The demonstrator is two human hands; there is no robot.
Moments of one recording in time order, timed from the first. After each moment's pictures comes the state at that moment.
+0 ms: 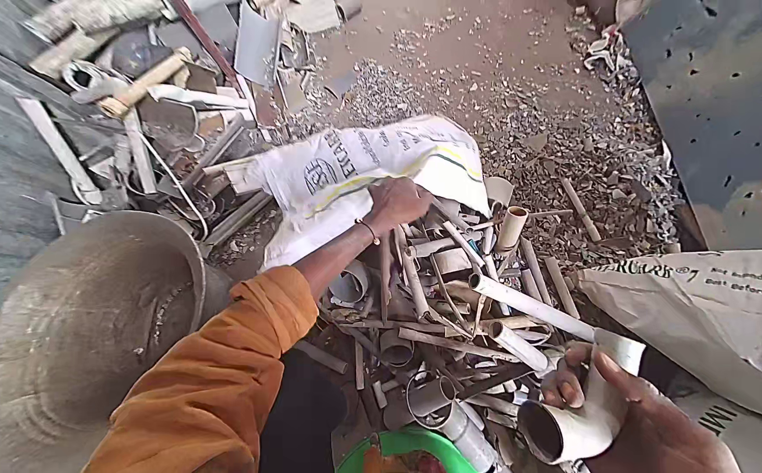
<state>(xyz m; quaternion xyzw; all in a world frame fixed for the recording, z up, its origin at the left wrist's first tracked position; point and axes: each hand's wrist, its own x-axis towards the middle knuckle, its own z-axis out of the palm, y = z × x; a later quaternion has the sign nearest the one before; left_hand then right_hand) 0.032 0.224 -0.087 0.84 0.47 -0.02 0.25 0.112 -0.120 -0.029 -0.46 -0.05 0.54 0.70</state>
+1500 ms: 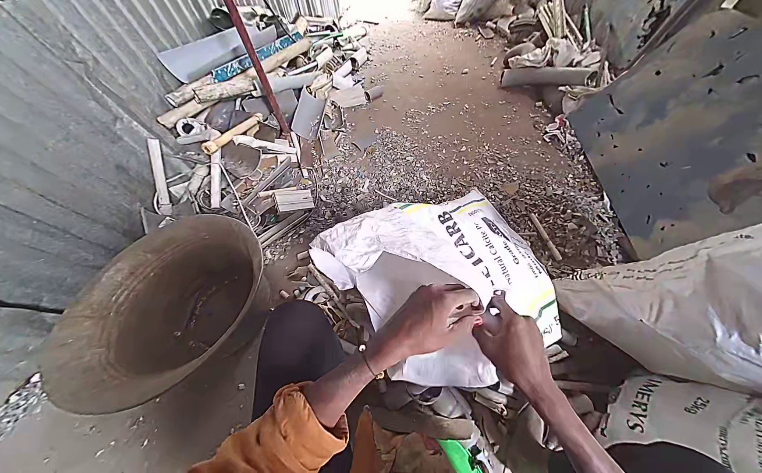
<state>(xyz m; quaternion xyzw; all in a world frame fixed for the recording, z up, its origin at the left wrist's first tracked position) -0.079 -0.040 -0.014 0.90 0.14 0.18 0.36 0.068 -0.158 -0.035 -0.81 -0.50 0.15 0.29</state>
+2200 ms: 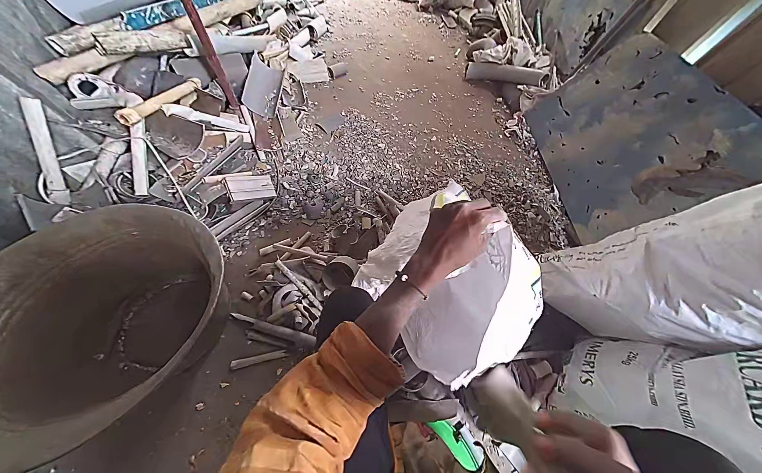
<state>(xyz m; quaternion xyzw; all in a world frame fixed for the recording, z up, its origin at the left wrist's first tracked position) -0.020 0.026 0.020 0.90 0.11 0.38 0.17 -0.037 -0.241 0.029 -0.53 -0.65 -0.02 0.55</state>
